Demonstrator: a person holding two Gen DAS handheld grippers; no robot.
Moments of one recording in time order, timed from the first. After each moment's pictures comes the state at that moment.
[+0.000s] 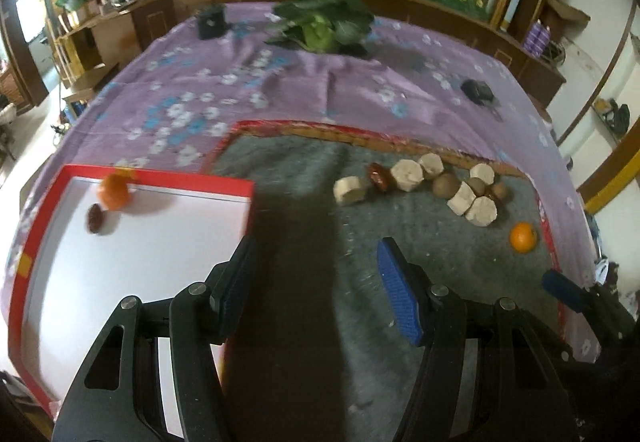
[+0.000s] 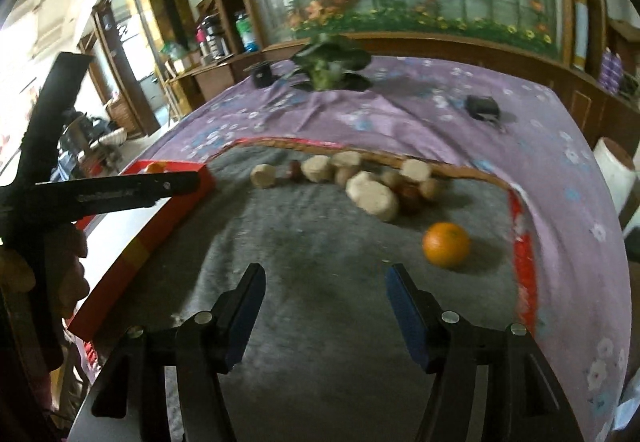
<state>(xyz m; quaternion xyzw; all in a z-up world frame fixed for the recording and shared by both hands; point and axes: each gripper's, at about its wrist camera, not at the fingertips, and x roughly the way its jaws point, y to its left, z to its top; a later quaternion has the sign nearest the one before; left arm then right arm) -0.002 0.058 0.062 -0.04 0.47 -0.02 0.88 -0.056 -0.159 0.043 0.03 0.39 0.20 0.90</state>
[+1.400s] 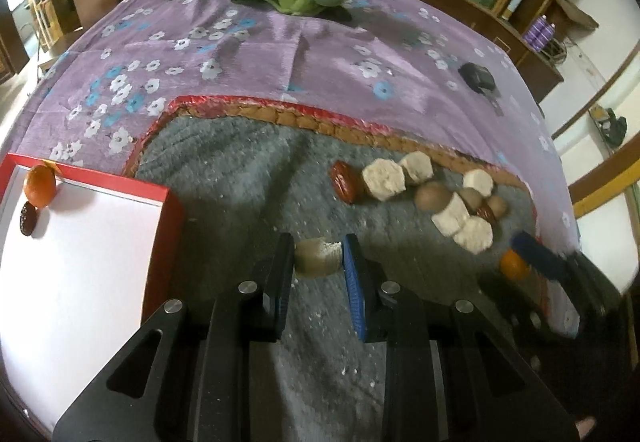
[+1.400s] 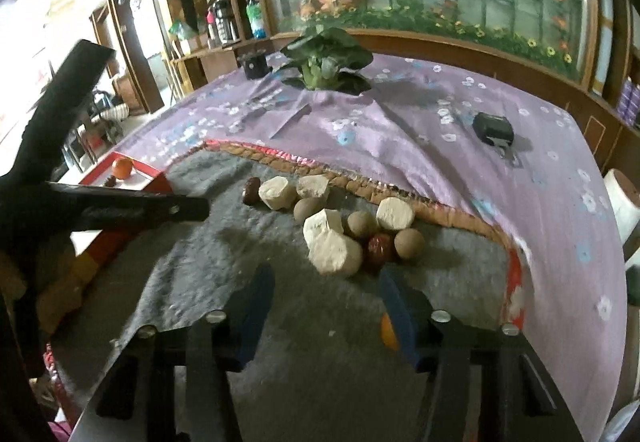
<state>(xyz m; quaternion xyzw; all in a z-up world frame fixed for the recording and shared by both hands) 0.038 0.039 0.035 -0.08 0.52 -0.05 0.85 0.021 -0.150 0.030 -0.04 0.40 0.23 0.89</state>
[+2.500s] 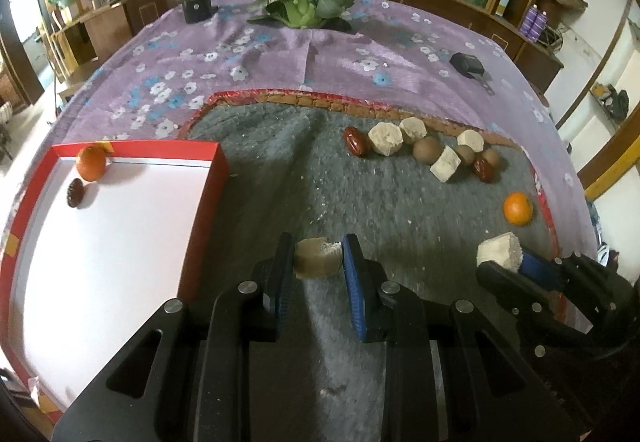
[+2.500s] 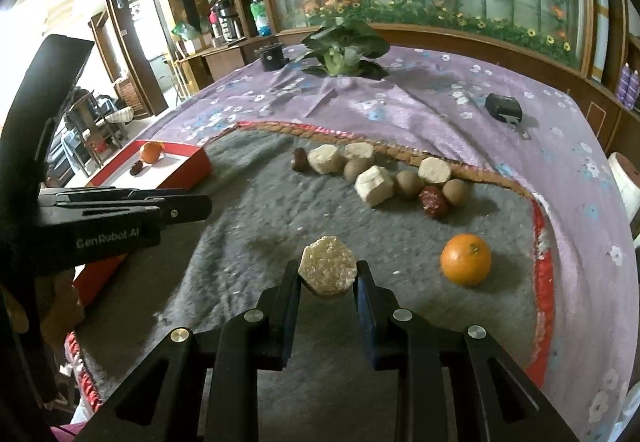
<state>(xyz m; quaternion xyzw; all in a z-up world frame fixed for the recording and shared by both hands) -0.025 0.041 0.047 -0.03 0.48 -0.03 0.88 -0.040 -0.127 0.033 -0.01 0.40 0.23 0.89</state>
